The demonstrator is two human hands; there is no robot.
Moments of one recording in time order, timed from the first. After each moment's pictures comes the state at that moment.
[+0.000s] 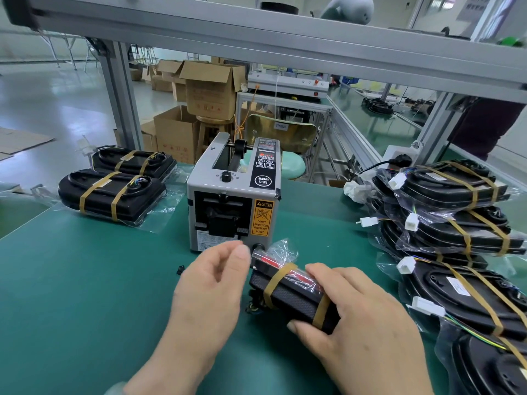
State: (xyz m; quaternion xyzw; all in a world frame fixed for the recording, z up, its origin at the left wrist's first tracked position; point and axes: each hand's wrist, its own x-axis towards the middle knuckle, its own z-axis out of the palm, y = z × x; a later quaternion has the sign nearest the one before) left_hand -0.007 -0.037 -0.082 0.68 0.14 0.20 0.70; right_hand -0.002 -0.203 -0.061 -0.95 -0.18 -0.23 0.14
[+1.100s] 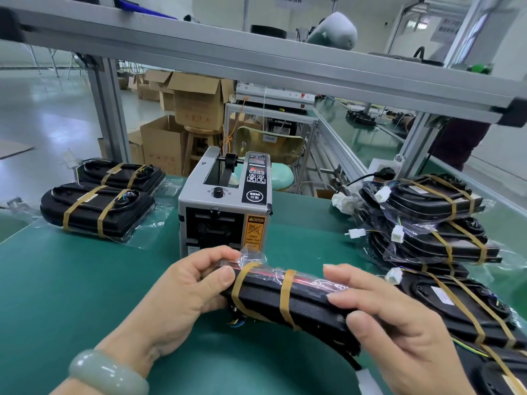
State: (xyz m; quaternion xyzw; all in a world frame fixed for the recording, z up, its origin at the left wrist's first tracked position) left_hand 0.016 0.010 -0.087 0.59 -0.02 0.01 0.80; right_hand 0.012 -0.244 -0.055 -0.74 -0.34 -0.16 0.56
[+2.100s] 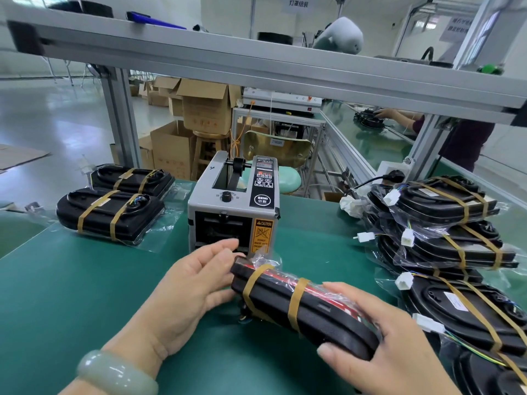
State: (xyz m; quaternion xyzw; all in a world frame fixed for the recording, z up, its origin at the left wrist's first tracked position) left_hand 0.015 0.011 -0.075 0.62 0.05 0.02 0.78; right_hand 0.009 -0.233 -0.051 -0.85 -0.25 -0.05 0.46
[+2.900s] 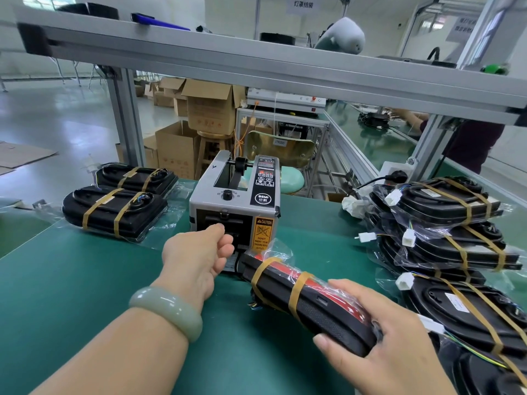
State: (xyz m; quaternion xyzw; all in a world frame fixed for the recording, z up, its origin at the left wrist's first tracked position) left_hand 0.069 0.001 -0.055 0.51 0.35 0.15 0.77; right_hand 0.009 -0.235 -0.057 -0.86 -0.23 -0.11 0.44
